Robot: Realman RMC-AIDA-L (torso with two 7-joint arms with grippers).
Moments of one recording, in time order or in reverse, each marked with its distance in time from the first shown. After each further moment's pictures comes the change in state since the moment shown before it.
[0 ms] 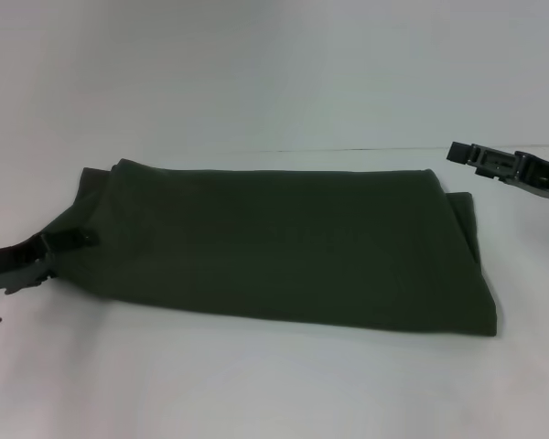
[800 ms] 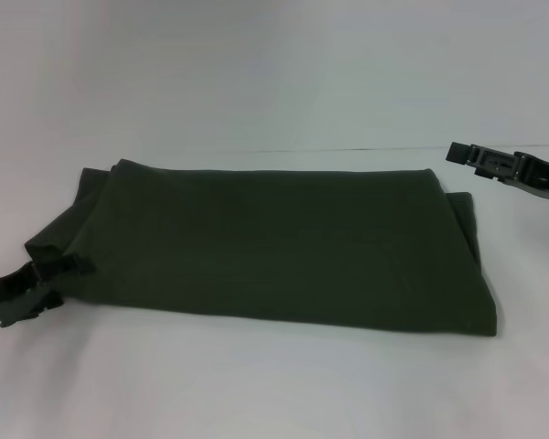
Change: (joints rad) left arm 0.050 0.000 -0.028 -0.024 -0.002 0.054 -0.009; right arm -0.001 0.002 0.000 0.000 0.000 0.001 0.000
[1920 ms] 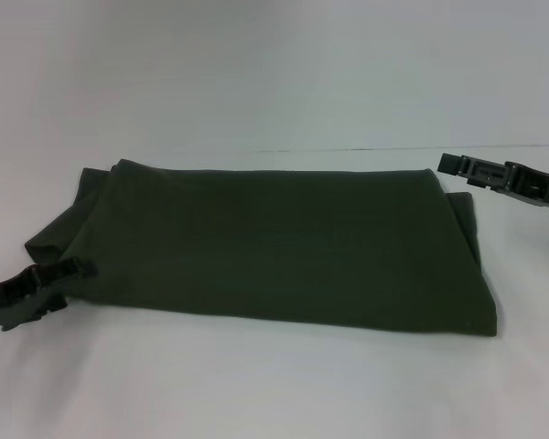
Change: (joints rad) left arm 0.025 -0.005 -0.013 0.014 -0.028 0.061 0.051; right arm 0.003 0.005 -0.011 0.000 -0.025 -0.005 0.000
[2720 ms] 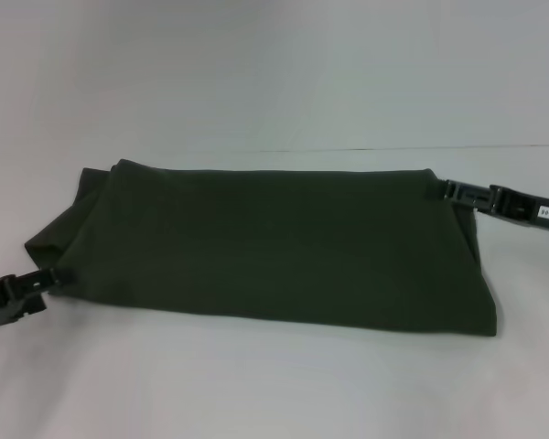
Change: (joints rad) left arm 0.070 0.011 -0.002 0.101 -0.023 0.138 0.092; right arm -0.007 0.020 -0.007 0.009 -0.035 -0.002 -0.006
